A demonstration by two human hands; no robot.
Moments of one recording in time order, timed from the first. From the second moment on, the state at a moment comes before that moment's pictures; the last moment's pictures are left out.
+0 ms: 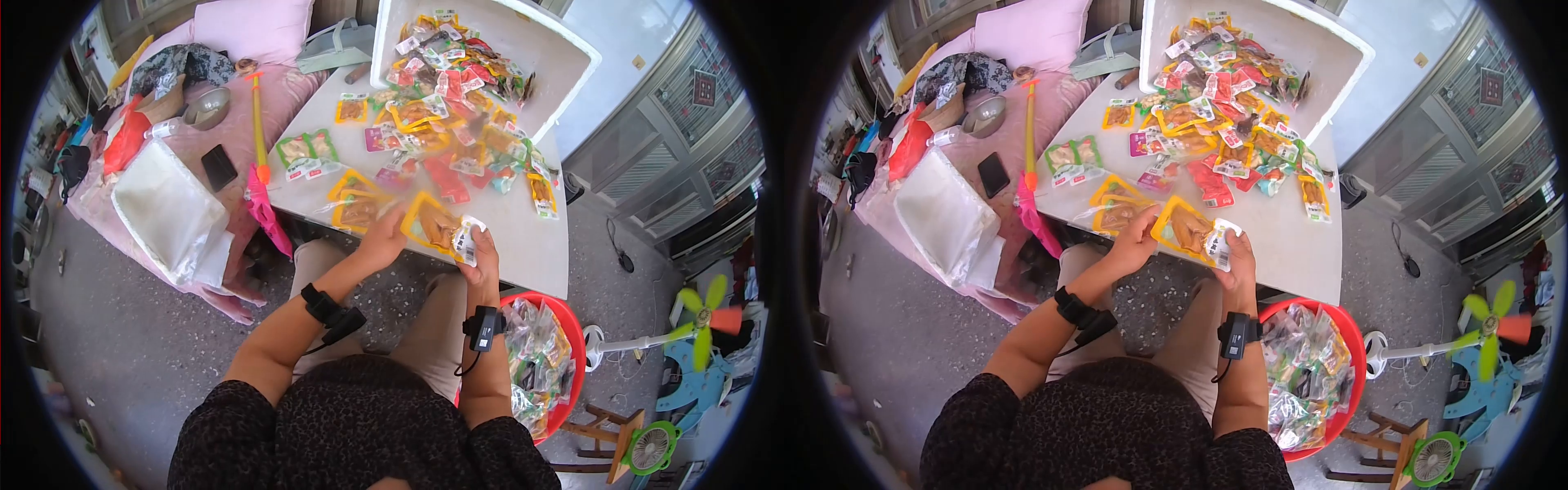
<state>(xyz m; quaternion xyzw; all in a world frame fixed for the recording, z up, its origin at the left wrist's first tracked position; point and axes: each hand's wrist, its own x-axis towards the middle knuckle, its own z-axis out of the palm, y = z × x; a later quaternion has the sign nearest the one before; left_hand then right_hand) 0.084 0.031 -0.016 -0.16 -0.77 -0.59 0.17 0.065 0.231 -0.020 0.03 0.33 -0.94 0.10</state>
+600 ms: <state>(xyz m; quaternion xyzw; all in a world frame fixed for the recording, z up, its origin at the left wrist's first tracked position) 0.122 0.051 -0.007 -0.07 -0.62 -0.76 -0.21 0.133 0.258 -0.026 0.03 0.47 -0.87 0.16</state>
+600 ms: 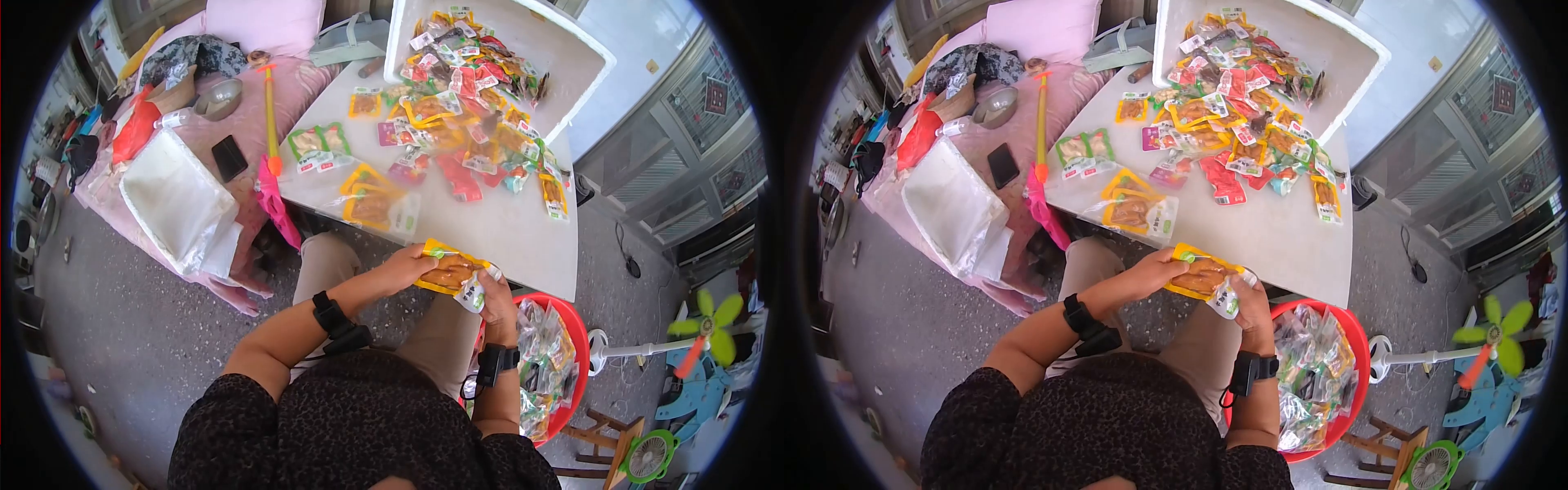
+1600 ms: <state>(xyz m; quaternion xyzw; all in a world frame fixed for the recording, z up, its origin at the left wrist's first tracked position) 0.069 0.015 -0.037 -0.04 -0.90 -0.39 0.21 0.074 0.213 -0.025 0.10 0.43 -0.89 0.09</state>
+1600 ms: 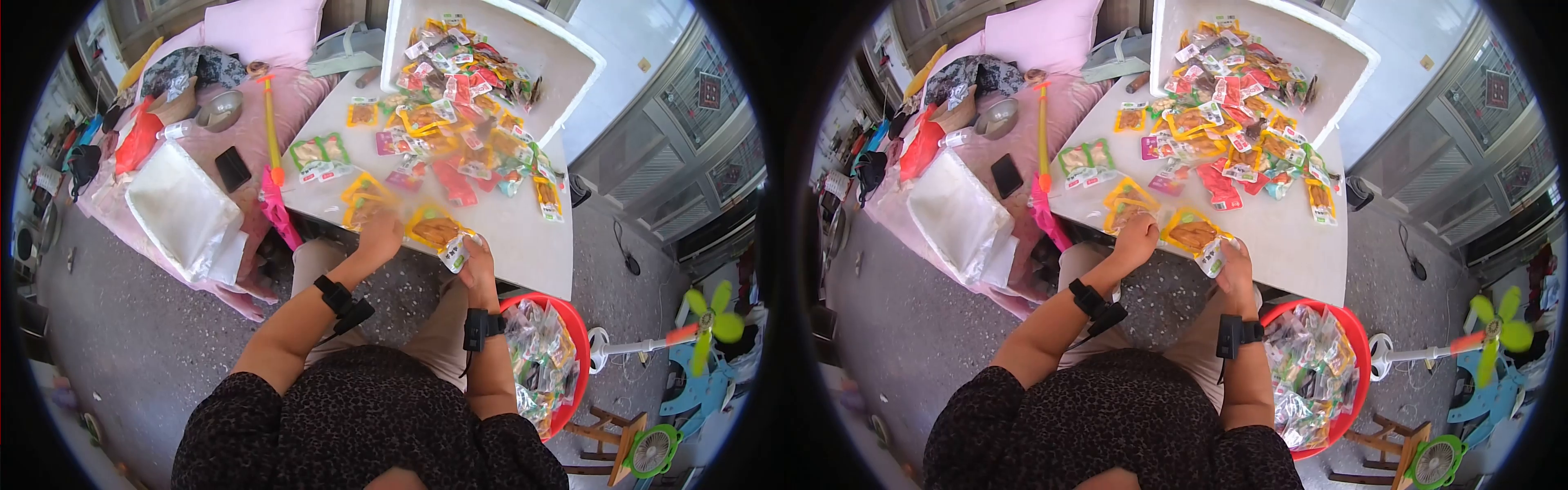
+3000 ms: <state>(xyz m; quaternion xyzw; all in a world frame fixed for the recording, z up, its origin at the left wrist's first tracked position) 0.119 0.015 -0.042 -0.28 -0.89 -0.18 0.32 0.023 0.175 -0.078 -0.04 0.84 -0.53 -0.10</state>
